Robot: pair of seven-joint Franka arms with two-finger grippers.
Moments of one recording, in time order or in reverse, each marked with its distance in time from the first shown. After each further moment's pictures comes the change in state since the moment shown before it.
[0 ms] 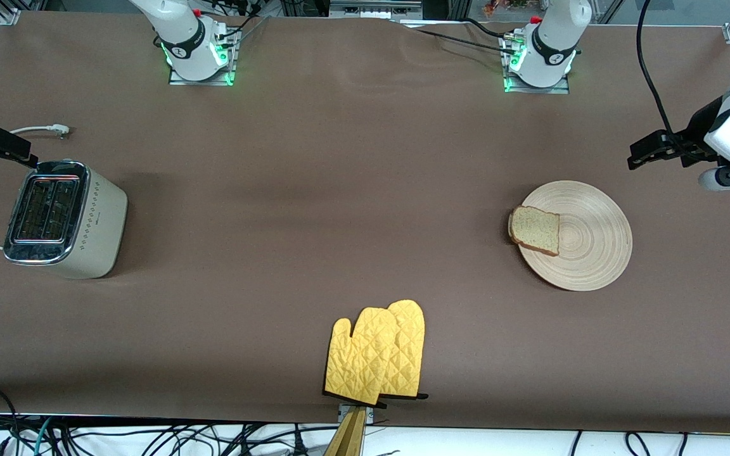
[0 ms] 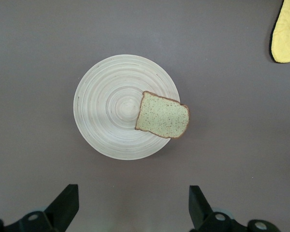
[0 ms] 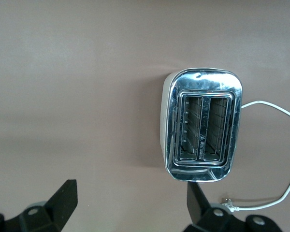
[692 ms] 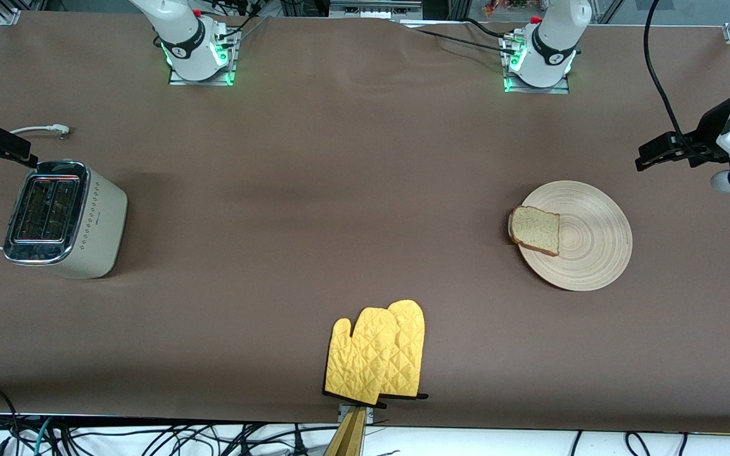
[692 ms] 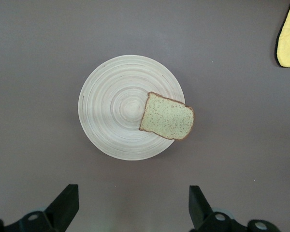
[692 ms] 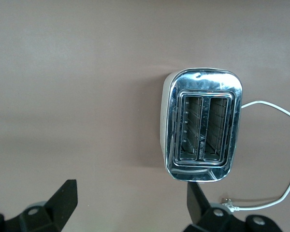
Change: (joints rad) left arm 0.025 -0.005 0.000 -0.009 0.000 0.002 0.000; right arm 0.000 0.000 0.000 0.000 0.000 0.000 0.000
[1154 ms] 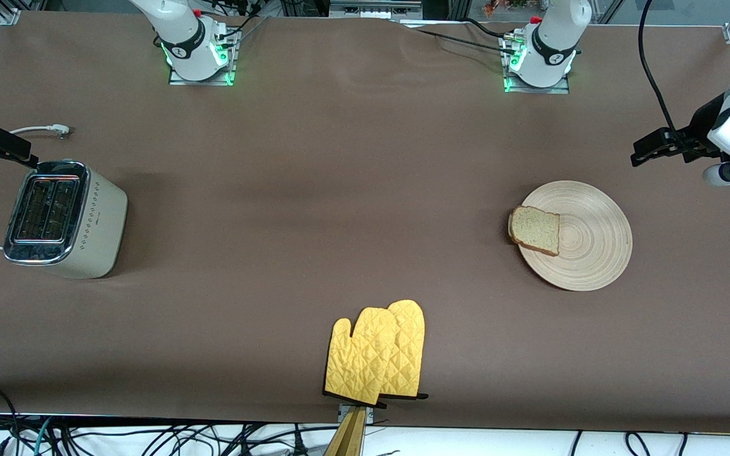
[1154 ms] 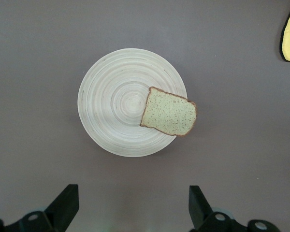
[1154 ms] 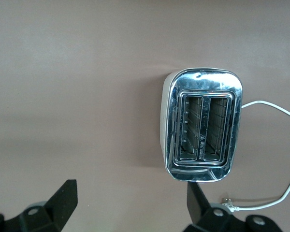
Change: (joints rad) left arm 0.000 -0.047 0.000 -0.085 0.000 0.037 0.000; right arm 0.000 0.002 0.000 0.000 0.000 0.000 0.000
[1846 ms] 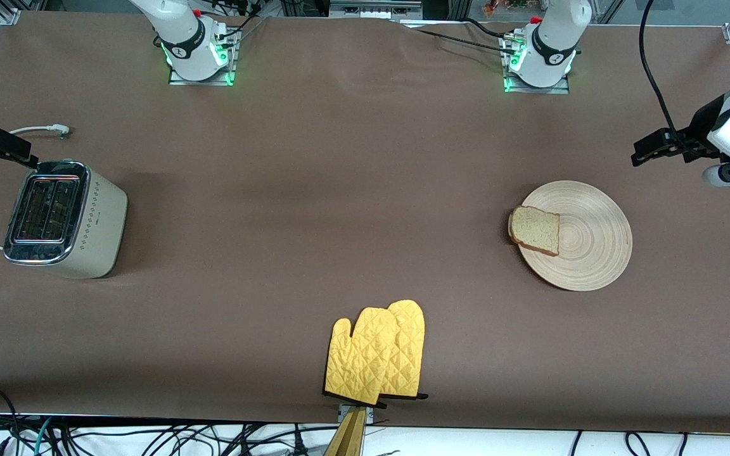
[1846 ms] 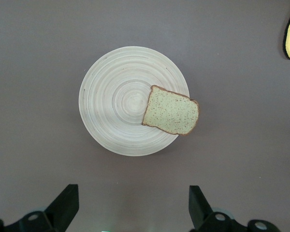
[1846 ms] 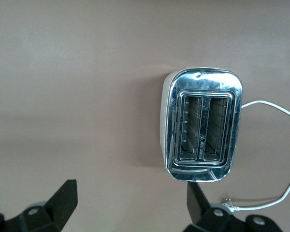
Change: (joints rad) left arm 0.006 -0.001 0.004 -0.010 0.000 0.002 0.012; right arm -0.001 0.001 0.000 0.000 0.000 0.000 0.000
